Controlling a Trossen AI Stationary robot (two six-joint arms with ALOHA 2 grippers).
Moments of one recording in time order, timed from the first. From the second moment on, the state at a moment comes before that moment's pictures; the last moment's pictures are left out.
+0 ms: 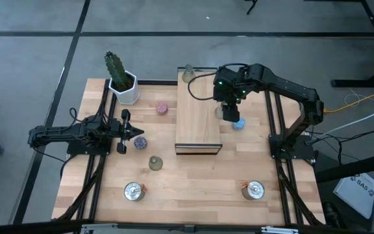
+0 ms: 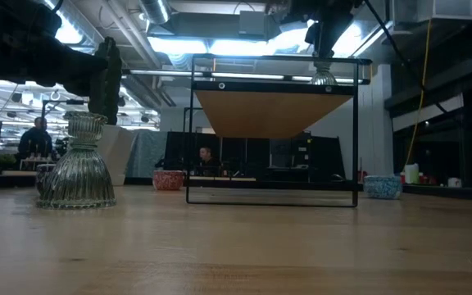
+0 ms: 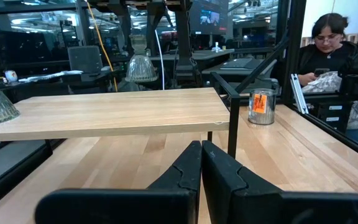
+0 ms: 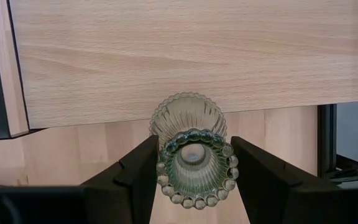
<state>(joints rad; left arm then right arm) 0.08 0.00 0.01 0.03 0.05 0.04 -0.27 1.66 1.83 -1.46 -0.01 -0.22</state>
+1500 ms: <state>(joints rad) 0.08 0.00 0.01 0.03 0.05 0.04 -0.30 1.71 1.83 -1.36 -0.03 -0.19</state>
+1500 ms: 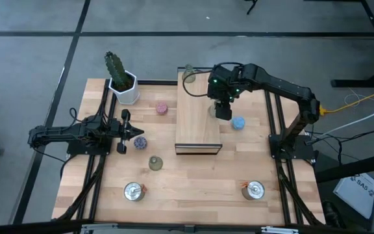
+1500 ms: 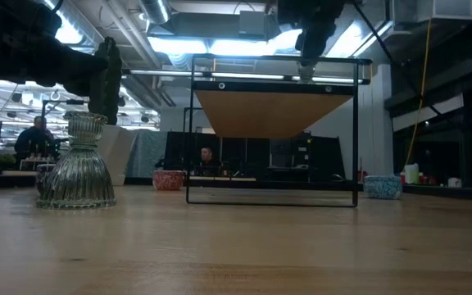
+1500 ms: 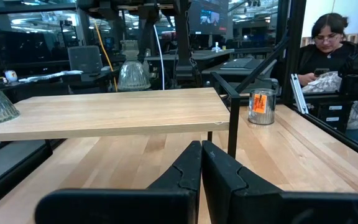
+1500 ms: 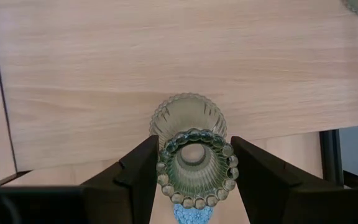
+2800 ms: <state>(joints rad) 0.08 0.00 0.01 0.03 0.05 0.04 -0.56 1.77 1.83 -1.03 0.00 -0.24</state>
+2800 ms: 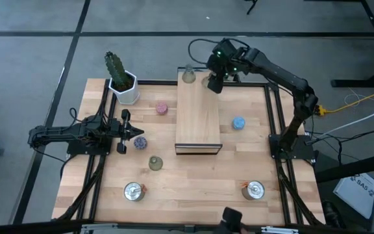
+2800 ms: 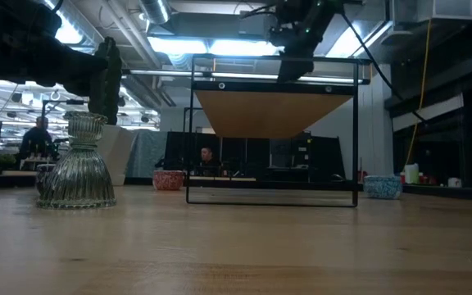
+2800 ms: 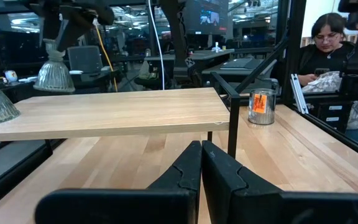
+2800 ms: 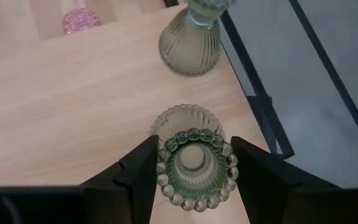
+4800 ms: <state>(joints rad) 0.08 0.00 0.01 0.03 0.05 0.04 -0.58 1.69 1.83 -1.14 -0.05 -0.18</state>
